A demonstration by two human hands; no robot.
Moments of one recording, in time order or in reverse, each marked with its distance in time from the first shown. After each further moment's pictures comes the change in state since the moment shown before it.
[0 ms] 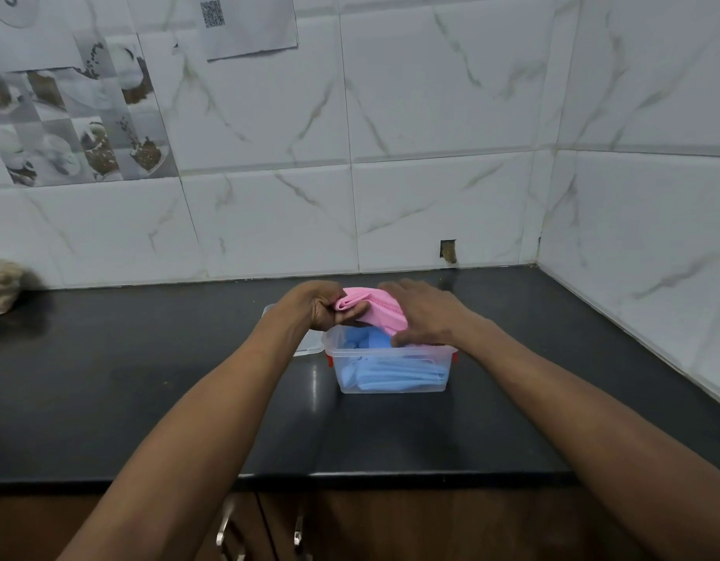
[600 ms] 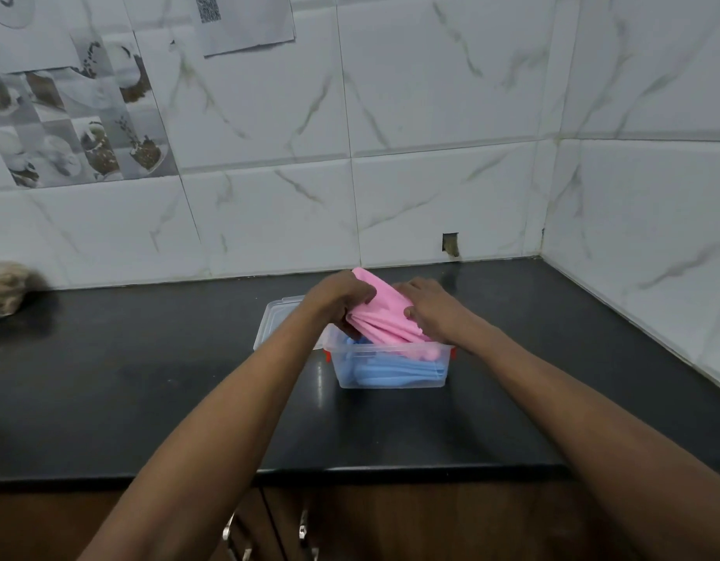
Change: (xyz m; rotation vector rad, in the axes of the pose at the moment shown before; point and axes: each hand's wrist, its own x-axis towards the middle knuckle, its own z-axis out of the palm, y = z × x) left_hand -0.002 -0.007 0.030 0.715 0.323 0.259; right_hand 0.010 0.023 0.033 0.185 0.022 0.078
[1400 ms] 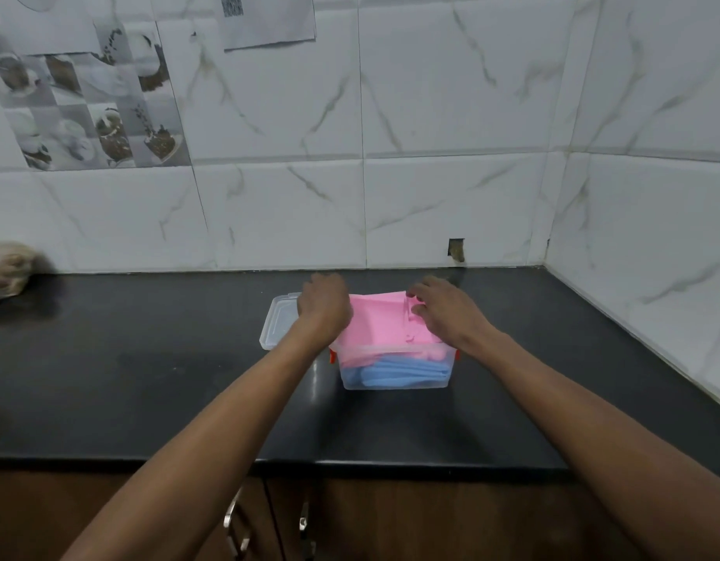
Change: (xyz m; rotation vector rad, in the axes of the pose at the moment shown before) left_hand 0.002 -0.045 -0.013 0.704 0.485 0.243; right_hand -0.010 -0.007 -0.008 -0.062 0.246 -0.038
